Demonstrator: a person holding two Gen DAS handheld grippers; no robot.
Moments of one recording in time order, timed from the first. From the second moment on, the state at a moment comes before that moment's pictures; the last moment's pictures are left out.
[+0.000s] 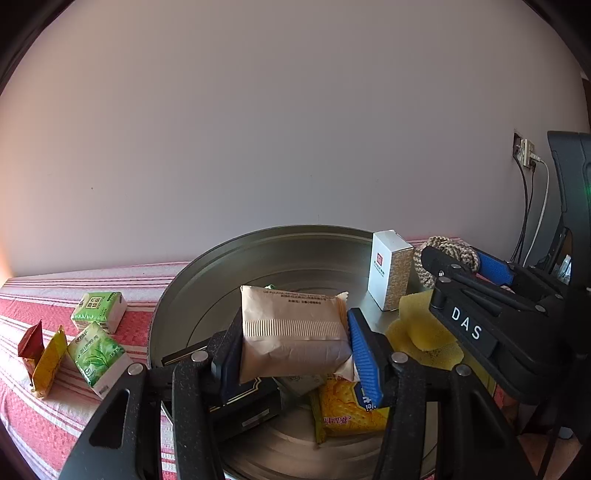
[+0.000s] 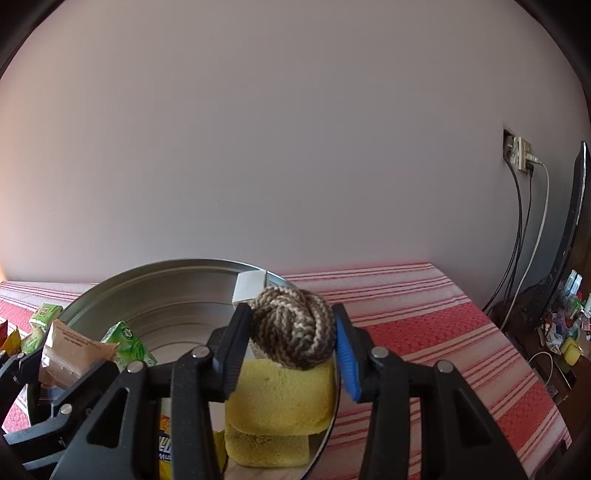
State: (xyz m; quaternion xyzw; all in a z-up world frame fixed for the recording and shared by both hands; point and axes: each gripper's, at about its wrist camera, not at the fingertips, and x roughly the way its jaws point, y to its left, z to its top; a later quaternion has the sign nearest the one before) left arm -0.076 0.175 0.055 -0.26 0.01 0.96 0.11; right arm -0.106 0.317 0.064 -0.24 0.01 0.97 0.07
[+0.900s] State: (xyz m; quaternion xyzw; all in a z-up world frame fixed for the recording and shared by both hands) left arm -0.052 0.165 0.055 -0.23 0.03 0.97 0.08; right arm -0.075 0.308 0.074 -0.16 0.00 0.99 0.04
